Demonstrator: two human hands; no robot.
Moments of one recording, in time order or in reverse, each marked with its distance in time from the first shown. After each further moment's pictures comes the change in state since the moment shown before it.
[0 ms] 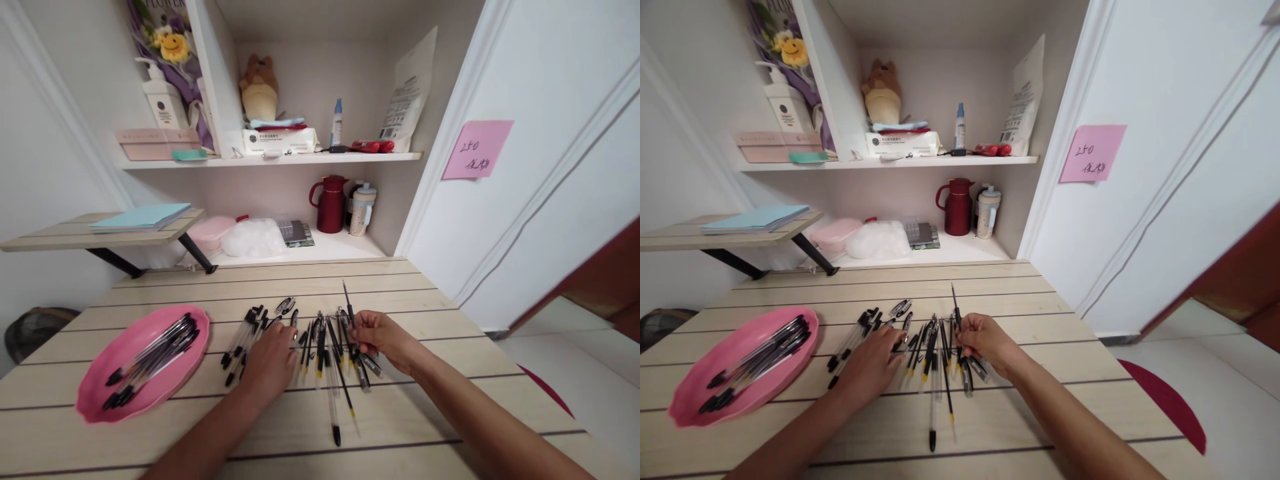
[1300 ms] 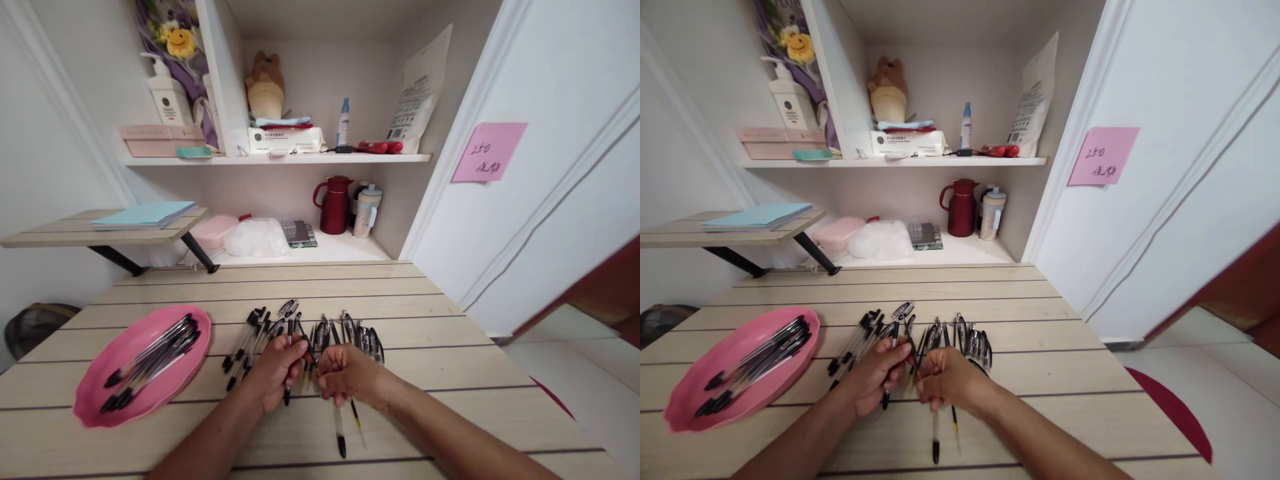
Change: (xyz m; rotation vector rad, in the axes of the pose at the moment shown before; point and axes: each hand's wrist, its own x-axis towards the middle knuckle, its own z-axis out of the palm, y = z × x) left_hand 0.007 0.001 0.025 -1.554 -0.144 -0.438; right_hand -0.005 0.016 0.064 -0.023 -0.333 0.129
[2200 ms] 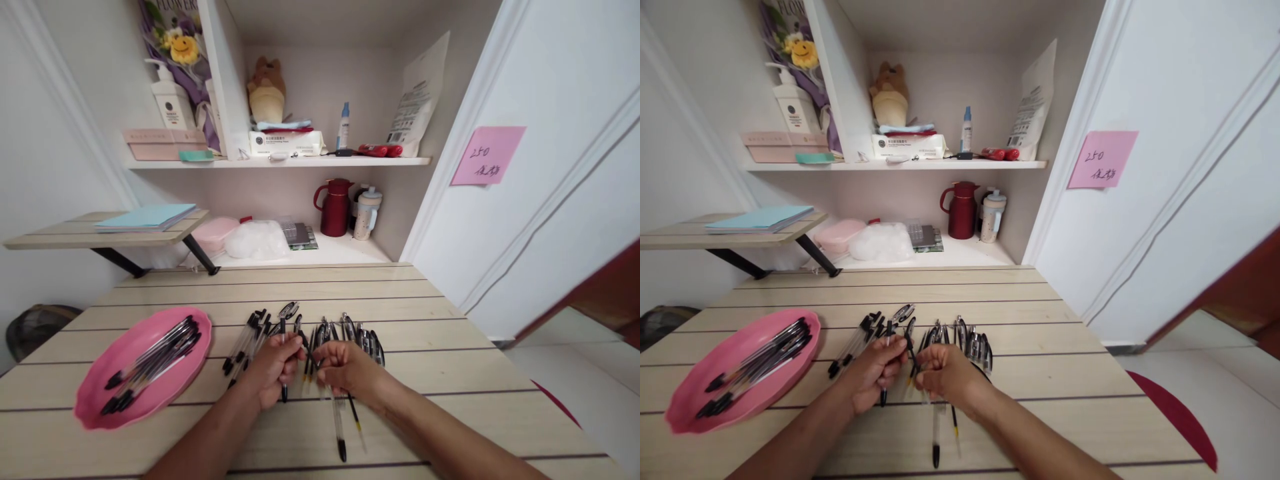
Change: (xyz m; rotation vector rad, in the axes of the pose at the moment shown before) left_hand 0.005 0.008 -0.007 -0.067 -0.019 -0.042; right_hand 0.001 -0.006 0.005 0.101 0.119 -0.091
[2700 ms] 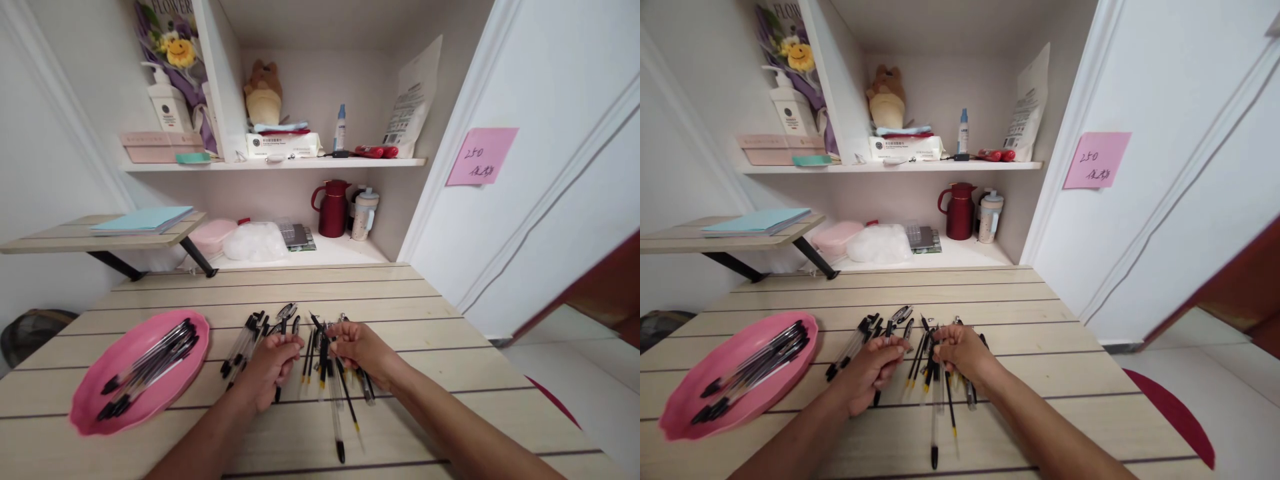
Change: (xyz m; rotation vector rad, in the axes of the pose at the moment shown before) left_hand -0.007 0.009 0.003 0.155 0.092 0.028; right_hand 0.005 -0.016 -0.029 -0.045 0.175 -0.048
